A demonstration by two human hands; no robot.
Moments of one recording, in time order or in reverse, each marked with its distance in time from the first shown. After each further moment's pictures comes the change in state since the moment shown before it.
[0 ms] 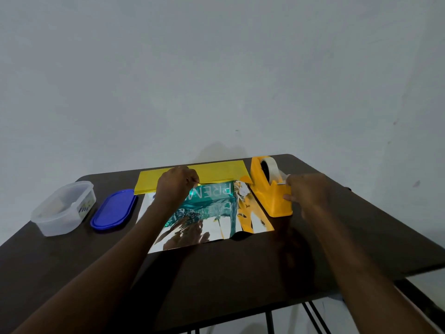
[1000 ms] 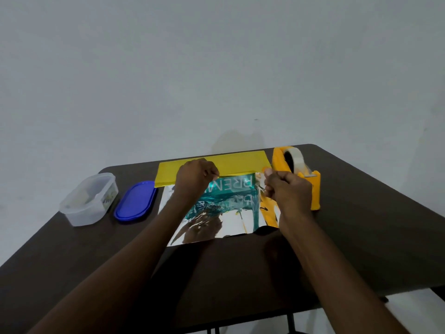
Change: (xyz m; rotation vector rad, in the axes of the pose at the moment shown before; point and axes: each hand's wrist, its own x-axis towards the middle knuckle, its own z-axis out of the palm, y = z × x) left_hand 0.001 -0.002 0.003 -0.120 -0.019 -0.027; right_hand -0.052 0.022 0.074 0.265 -0.113 -0.110
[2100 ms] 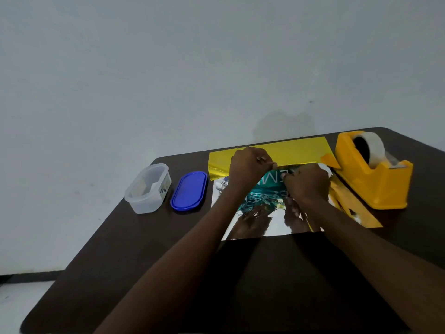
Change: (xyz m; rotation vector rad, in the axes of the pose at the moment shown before) left_hand 0.008 -0.015 0.004 -0.146 0.018 -0.085; right_hand 0.035 0.062 0.094 -0.846 -0.054 -0.218
